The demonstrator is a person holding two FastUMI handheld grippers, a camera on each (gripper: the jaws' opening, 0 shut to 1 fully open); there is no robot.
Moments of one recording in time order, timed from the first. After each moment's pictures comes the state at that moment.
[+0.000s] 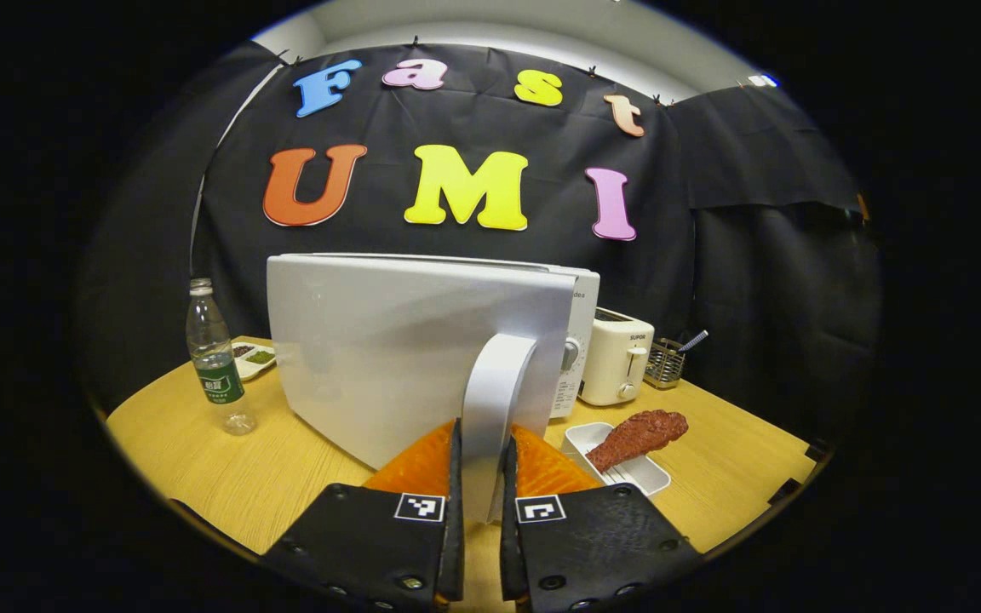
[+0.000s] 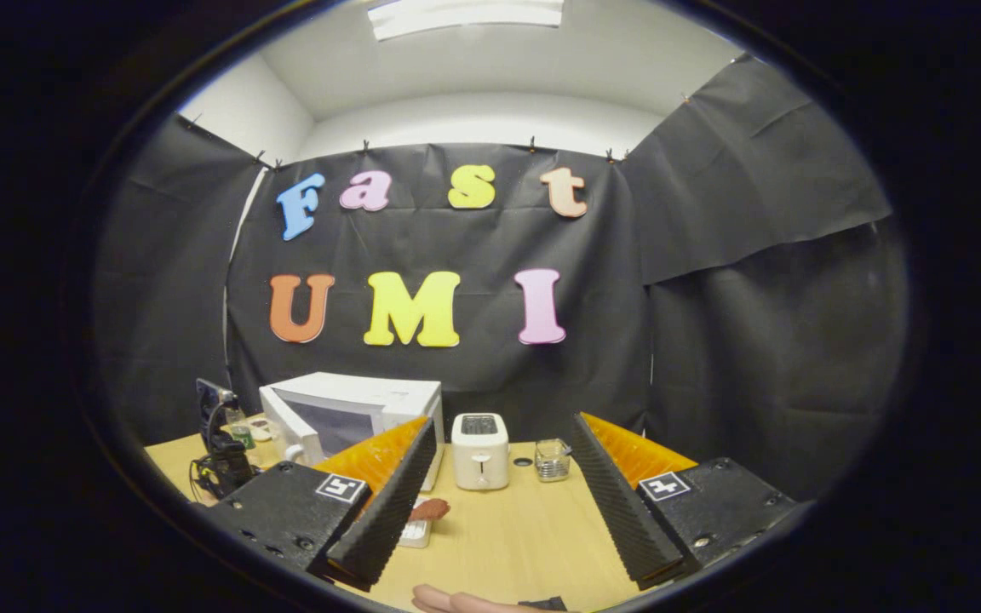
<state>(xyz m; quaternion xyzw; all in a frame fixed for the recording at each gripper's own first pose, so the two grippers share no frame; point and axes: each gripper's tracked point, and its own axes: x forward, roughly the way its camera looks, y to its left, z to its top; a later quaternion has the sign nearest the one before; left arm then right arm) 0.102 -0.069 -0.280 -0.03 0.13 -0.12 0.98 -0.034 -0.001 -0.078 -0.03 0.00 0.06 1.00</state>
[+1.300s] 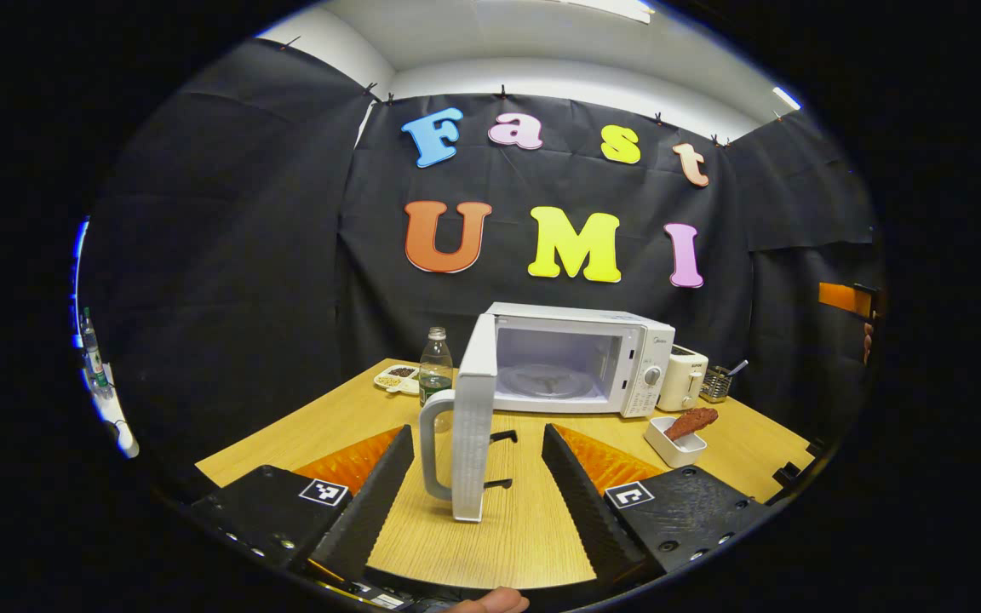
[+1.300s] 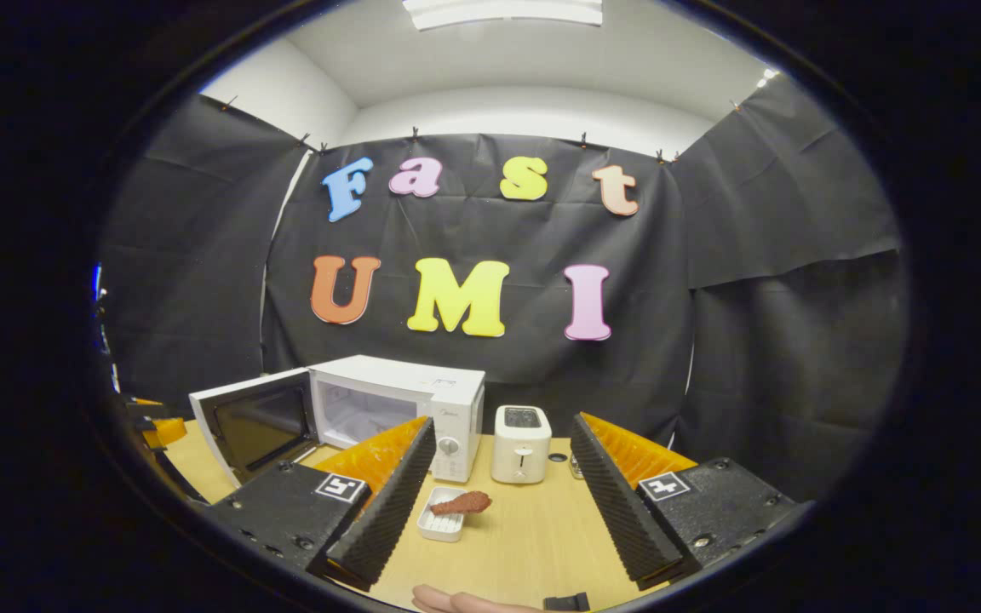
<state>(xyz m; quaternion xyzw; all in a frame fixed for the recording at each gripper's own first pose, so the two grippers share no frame) -0.055 0.108 -0.184 -0.02 0.08 0.01 1.00 -0.023 0.052 -0.085 -0.08 0.02 0.11 0.99</state>
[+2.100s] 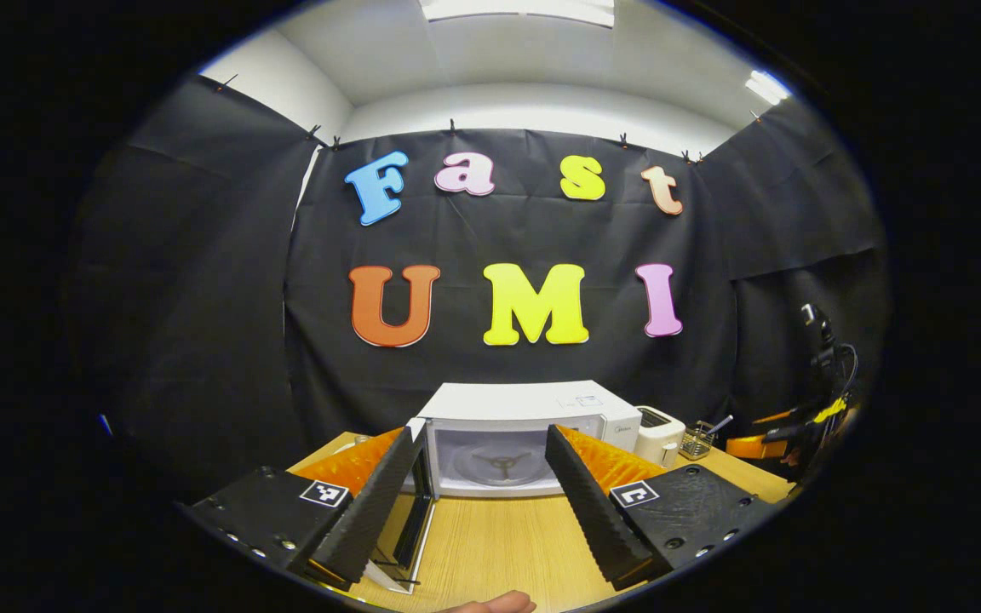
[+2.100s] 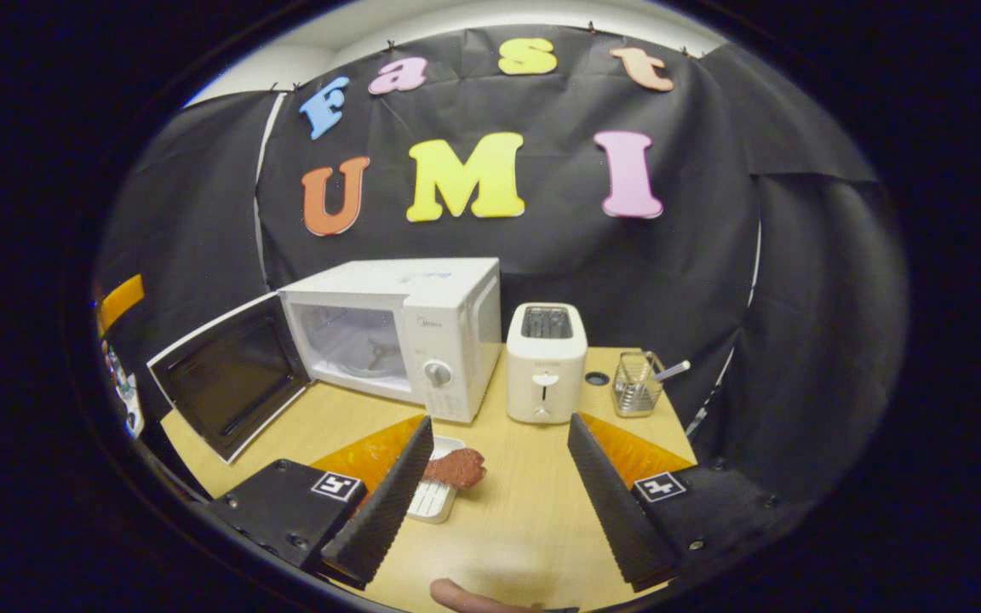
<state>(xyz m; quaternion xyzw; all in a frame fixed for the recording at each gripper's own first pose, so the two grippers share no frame) 0.052 0.028 -0.052 0.00 0.00 -0.01 1.00 0.119 0.051 -0.229 -0.04 0.27 0.19 0.94</state>
